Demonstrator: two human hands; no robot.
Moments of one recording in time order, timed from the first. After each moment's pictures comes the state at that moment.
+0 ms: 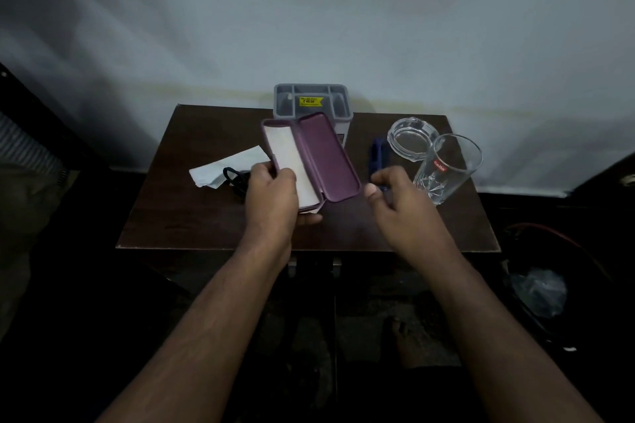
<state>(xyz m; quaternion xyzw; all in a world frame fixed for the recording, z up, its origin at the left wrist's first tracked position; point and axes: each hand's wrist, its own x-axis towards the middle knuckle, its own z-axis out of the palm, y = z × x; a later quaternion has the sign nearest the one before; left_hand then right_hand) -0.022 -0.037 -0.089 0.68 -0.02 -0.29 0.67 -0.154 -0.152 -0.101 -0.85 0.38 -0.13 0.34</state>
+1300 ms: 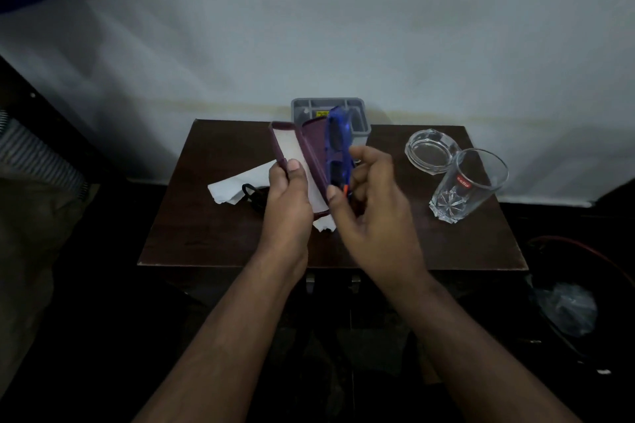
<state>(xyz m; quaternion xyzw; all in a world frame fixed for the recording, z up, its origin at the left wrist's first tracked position) -0.004 -0.045 -0.099 0.62 -0.04 -0.28 0.73 -0.105 -0.106 -0.092 -0.83 0.22 -0.33 0.39</state>
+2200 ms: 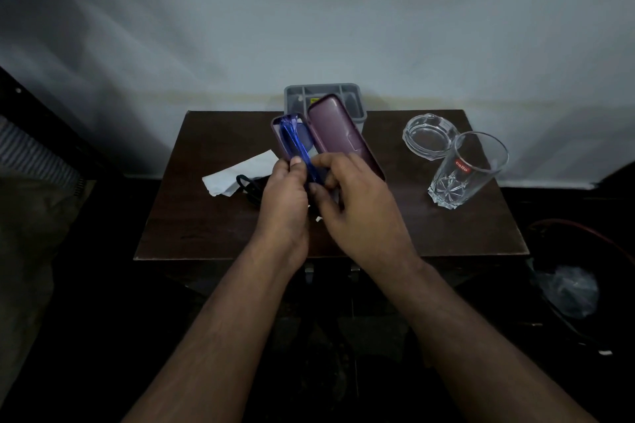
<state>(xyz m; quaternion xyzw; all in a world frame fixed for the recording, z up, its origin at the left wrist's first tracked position) -0.006 -0.050 -0.103 0.56 0.00 -0.35 0.75 -0.095 -0.106 -0.098 -0.89 0.22 -0.26 0.31</state>
